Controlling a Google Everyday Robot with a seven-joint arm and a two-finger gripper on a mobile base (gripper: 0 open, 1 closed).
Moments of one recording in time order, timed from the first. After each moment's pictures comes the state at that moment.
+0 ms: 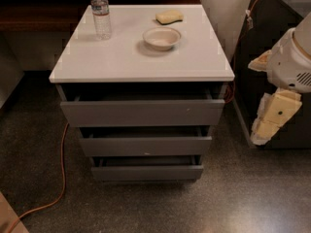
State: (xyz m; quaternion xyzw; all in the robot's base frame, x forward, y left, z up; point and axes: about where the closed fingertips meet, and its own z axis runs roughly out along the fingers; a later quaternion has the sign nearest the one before) arm 0.439 -0.217 0.931 -0.60 0.78 0.00 0.17
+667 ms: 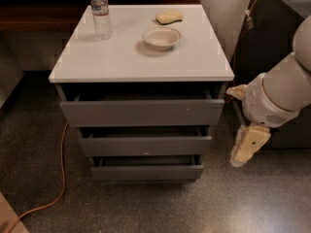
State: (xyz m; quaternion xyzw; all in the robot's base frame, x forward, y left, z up) arm 0.446 -0.197 0.850 -0.64 0.75 0.01 0.19
